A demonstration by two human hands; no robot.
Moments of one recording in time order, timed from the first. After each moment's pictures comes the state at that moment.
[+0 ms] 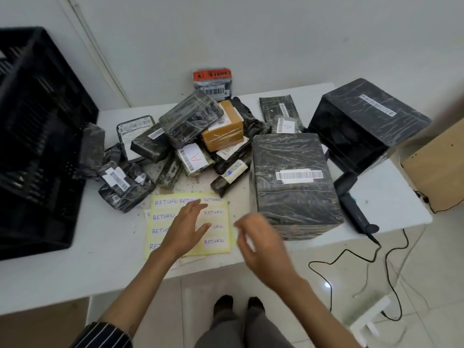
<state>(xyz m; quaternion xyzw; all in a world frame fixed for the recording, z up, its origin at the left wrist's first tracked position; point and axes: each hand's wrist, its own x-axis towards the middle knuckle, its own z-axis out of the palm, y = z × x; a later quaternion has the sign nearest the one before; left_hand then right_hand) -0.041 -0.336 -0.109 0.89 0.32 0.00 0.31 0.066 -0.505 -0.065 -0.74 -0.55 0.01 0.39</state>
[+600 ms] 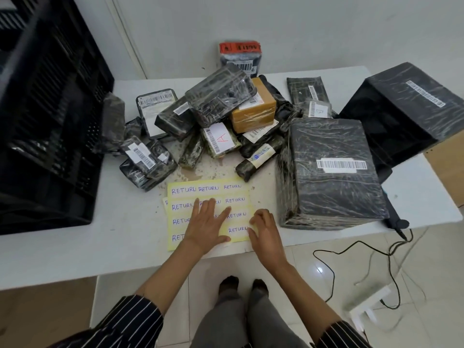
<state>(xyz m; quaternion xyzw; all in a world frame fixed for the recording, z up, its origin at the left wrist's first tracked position) -0.068 -0.330 -0.150 0.96 0.21 -0.18 0.08 0.042 -0.470 -0.182 -0.85 -0.43 0.15 0.27</state>
